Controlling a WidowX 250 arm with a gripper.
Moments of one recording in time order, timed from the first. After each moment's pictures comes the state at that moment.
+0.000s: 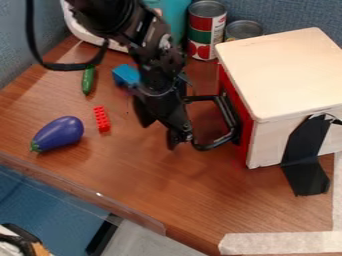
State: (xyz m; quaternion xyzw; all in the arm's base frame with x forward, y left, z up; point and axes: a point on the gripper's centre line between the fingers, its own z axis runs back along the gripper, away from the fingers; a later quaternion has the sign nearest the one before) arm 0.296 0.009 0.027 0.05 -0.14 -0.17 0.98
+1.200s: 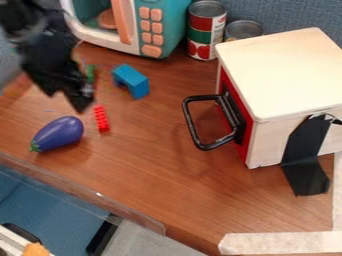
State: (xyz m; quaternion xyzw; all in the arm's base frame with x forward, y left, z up) arm 0.218 0.121 0.114 0.01 -0.16 -0.05 0.99
